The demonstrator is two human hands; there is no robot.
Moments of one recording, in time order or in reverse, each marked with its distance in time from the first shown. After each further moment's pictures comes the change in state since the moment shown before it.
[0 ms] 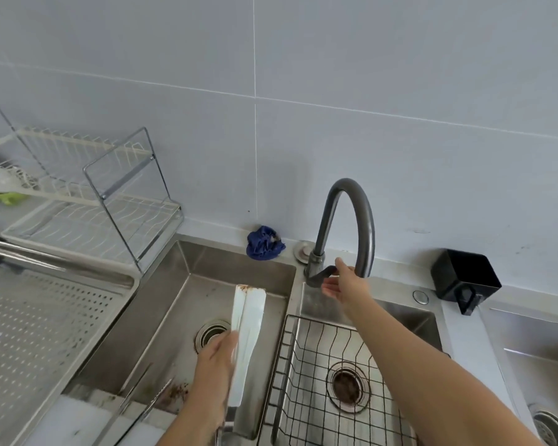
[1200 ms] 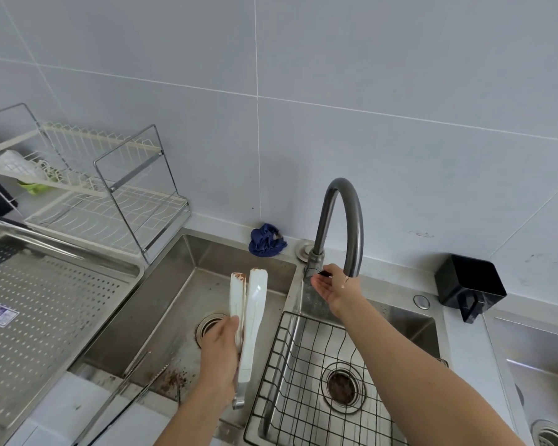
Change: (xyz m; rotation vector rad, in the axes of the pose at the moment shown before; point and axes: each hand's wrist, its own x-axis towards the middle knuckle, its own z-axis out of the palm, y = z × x) left_hand -0.018 0.014 0.043 -0.088 0.136 0.053; right_hand -0.006 0.000 0.001 0.219 -0.111 0.116
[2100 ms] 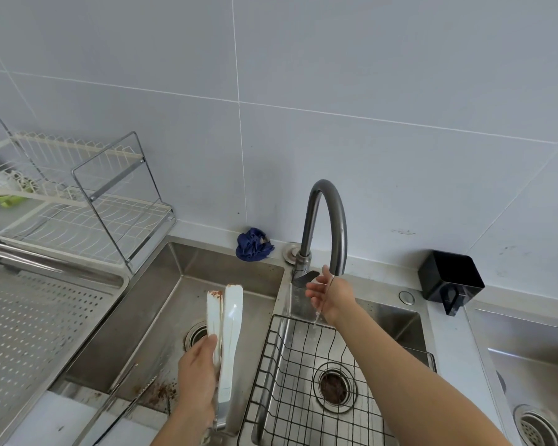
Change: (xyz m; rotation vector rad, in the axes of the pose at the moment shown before) left_hand 0.010 -0.023 -0.023 0.041 0.075 -0.022; right_hand -0.020 -0.003 -0.015 -0.095 -0.006 0.059
